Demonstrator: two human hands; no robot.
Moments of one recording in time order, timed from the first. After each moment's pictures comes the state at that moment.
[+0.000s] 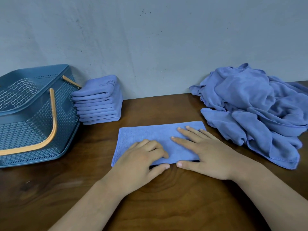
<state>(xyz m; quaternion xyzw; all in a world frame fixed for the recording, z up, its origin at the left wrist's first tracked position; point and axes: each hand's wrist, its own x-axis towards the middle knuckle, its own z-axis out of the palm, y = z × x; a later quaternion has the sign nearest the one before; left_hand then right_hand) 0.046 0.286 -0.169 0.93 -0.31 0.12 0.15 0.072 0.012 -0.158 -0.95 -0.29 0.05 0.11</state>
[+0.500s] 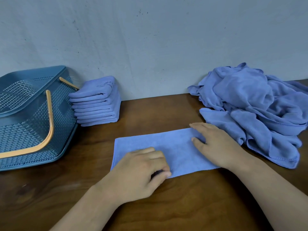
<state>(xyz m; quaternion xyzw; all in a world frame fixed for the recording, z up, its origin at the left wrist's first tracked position) 0.030 0.281 -0.146 0.91 -0.38 0.07 0.14 0.089 0.000 -0.162 -0.97 -0.11 -0.02 0.21</state>
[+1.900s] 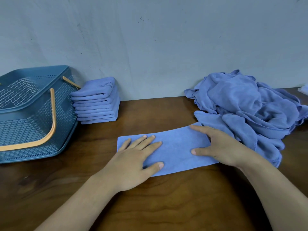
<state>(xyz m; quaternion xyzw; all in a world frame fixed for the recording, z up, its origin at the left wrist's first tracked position) 0.036 0.281 -0.154 0.97 -0.22 -0.06 0.11 0.075 -0.035 -0.144 -0.91 -0.09 0.11 0.40</state>
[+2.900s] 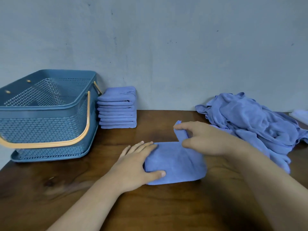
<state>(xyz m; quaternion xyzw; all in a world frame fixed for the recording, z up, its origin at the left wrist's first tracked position) 0.042 0.366 -0.167 0.95 -0.20 -0.01 0.25 0.063 0.111 -0.051 -0.96 -0.13 0.09 0.24</state>
